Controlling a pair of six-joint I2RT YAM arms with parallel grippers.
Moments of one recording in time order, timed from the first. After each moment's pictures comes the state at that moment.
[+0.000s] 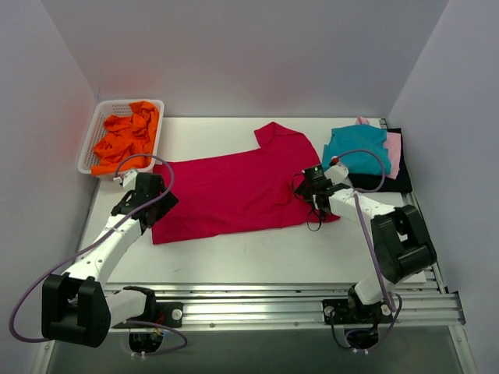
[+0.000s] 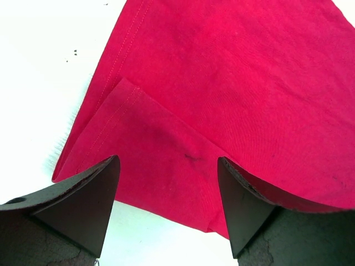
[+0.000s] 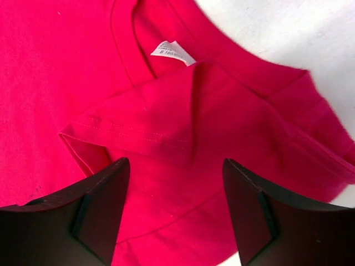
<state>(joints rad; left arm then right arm) -0.20 1.18 0.78 -0.49 -0.31 -0.88 0.37 1.58 0.84 -0.20 0.41 0.94</state>
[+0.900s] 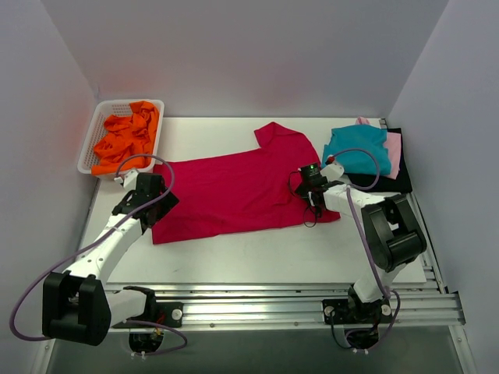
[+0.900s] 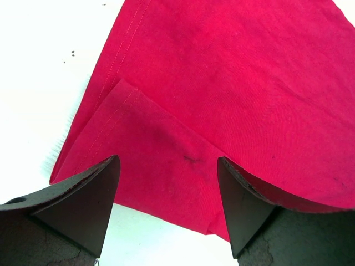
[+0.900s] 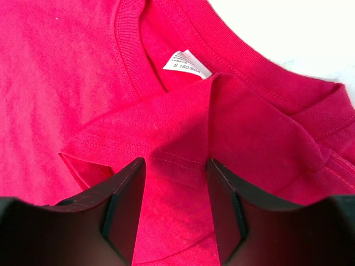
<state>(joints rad) -0.20 1.19 0.78 -0.47 -0.31 -0.88 0.37 1.69 0.89 -0.14 0.41 0.94</state>
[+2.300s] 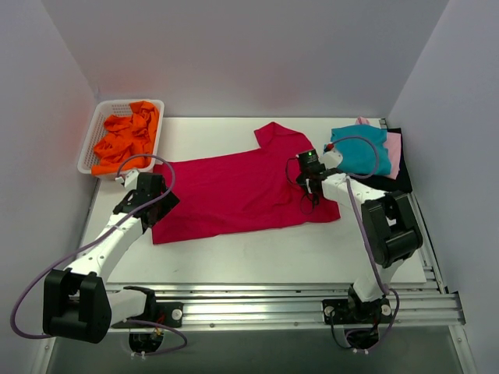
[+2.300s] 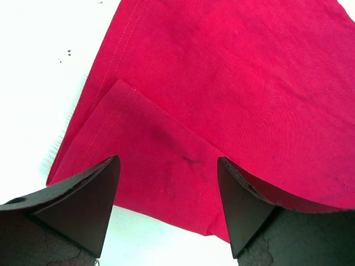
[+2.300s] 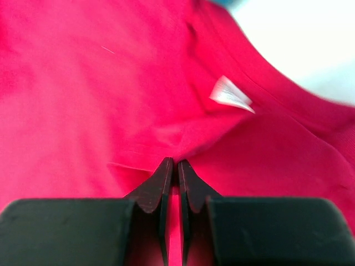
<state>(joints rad) -0.20 1.21 0.78 -0.46 -0.31 -0.88 0.37 1.73 1.01 -0.20 0.41 0.97</state>
